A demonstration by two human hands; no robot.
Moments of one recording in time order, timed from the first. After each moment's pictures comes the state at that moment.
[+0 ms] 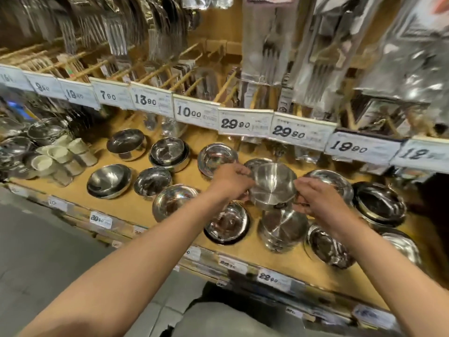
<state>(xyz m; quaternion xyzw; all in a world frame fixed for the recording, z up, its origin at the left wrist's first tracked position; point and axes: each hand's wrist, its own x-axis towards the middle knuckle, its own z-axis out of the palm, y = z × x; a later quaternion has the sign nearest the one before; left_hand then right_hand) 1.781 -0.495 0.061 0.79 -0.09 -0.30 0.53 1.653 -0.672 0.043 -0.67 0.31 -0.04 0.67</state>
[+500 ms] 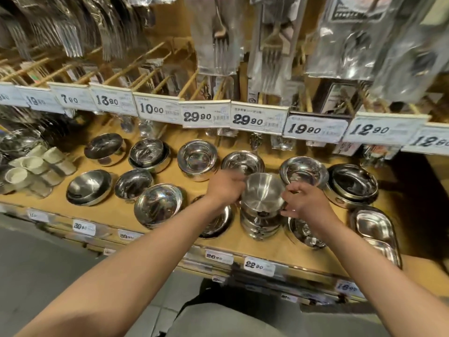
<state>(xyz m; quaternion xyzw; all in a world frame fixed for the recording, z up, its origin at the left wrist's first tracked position) 1.746 -0.525 0.034 0.83 -0.14 -0.27 0.48 1.611 -0.679 0.018 -0.66 0.37 -0.08 0.65</state>
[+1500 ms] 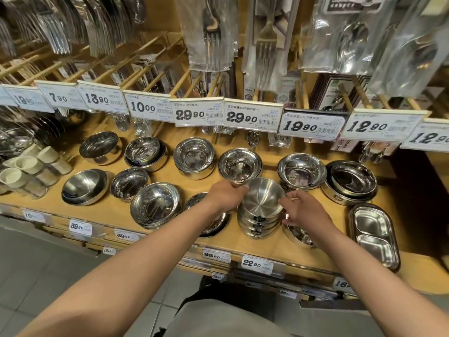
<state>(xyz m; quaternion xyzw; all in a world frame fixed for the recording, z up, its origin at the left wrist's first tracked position) 1.747 -0.529 0.009 0.84 -0.11 -0.34 0.40 1.605 -0.680 -0.003 -0.71 0.41 0.00 0.58</state>
